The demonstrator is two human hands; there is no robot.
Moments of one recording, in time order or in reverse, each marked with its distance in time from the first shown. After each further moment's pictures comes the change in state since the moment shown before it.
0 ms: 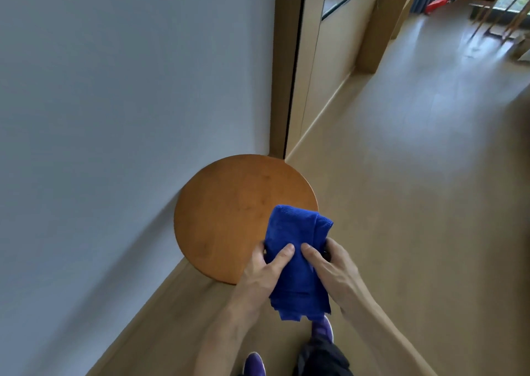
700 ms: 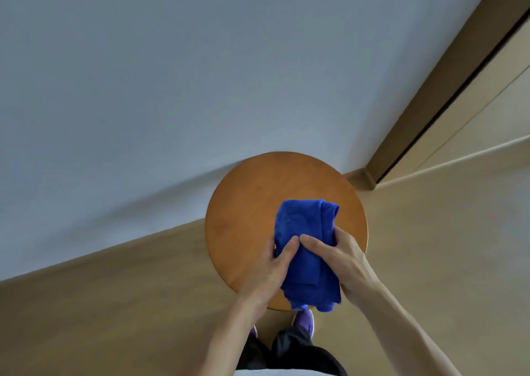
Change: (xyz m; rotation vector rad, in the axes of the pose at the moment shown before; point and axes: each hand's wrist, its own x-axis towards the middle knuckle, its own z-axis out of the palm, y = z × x) left_hand 0.156 0.073 0.070 -0.414 0.550 -0.122; right_hand 0.269 -0.088 -0.020 -0.217 -0.706 0.027
